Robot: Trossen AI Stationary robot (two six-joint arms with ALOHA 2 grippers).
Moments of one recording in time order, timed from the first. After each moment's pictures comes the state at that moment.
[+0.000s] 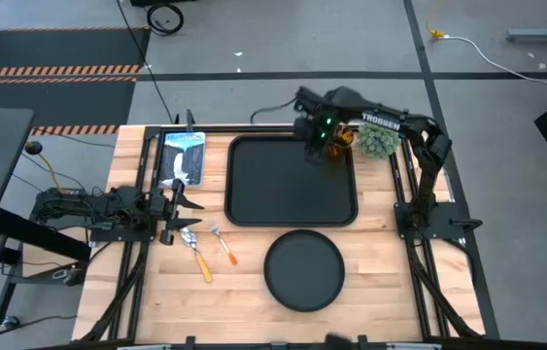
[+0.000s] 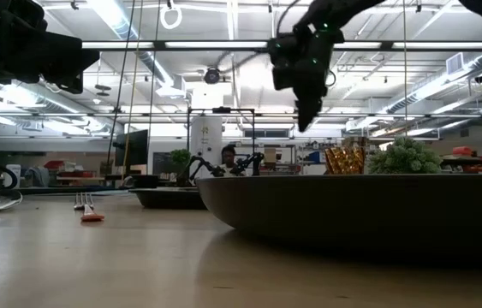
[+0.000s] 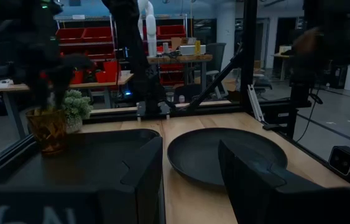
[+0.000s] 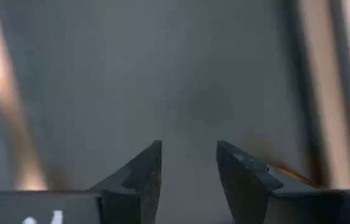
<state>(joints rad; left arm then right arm) -0.11 0.02 0.01 0.11 -0.02 0.04 -0.55 1.85 1.70 -1.19 -0.20 -0.28</state>
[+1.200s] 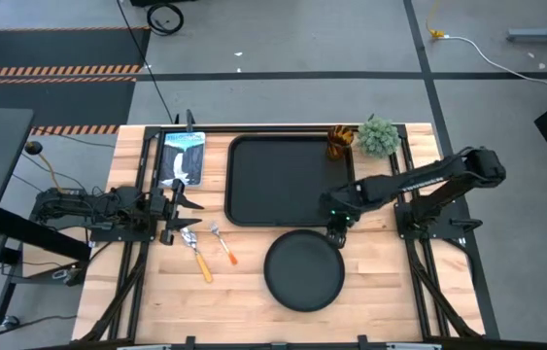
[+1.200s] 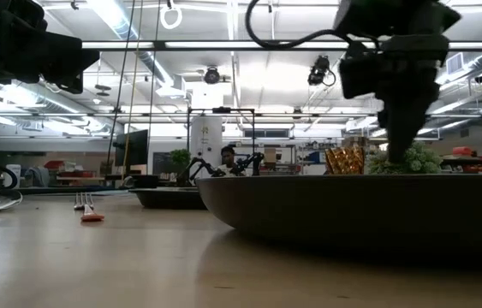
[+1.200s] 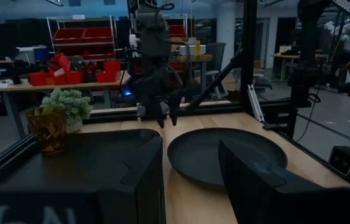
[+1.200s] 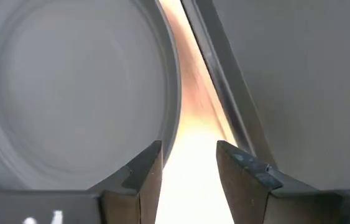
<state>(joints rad) -0.11 0.02 0.01 0.11 -0.02 0.04 0.09 1.41 0.85 -0.68 -0.11 0.57</state>
